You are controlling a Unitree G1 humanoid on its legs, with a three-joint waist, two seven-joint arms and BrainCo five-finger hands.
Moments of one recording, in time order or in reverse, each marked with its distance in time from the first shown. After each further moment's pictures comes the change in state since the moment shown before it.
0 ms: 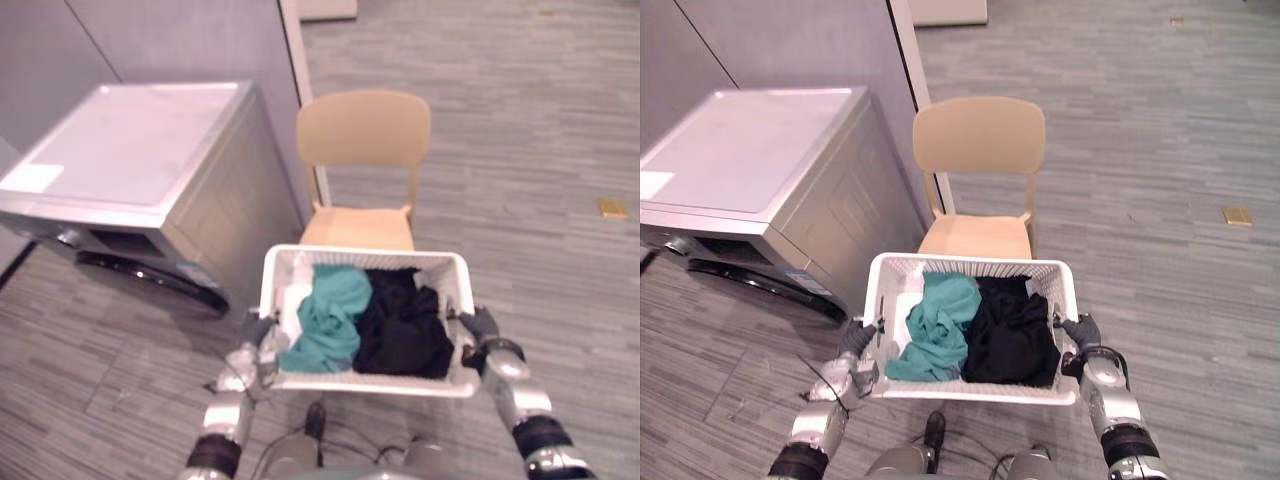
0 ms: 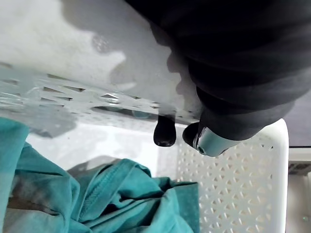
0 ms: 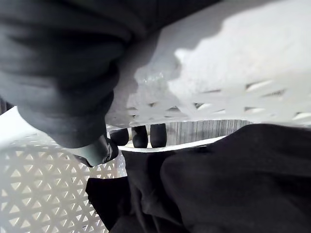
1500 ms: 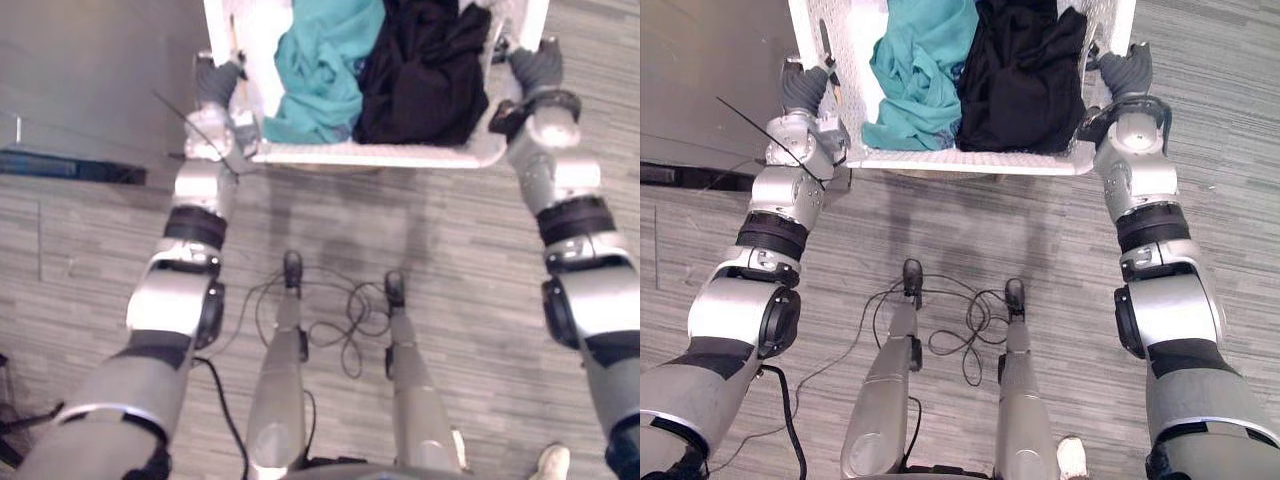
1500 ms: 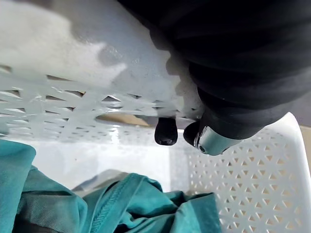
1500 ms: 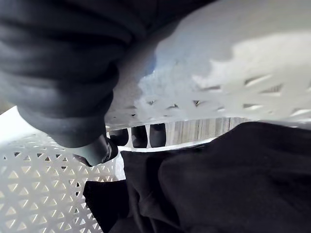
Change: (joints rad) left arm -1.123 0.244 0.033 0.382 -0.143 0.034 0.154; right arm -1.042 -0.243 0.158 0.254 0.205 -0.006 -0.175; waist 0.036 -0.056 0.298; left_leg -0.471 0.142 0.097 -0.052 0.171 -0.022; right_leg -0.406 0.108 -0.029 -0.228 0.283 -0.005
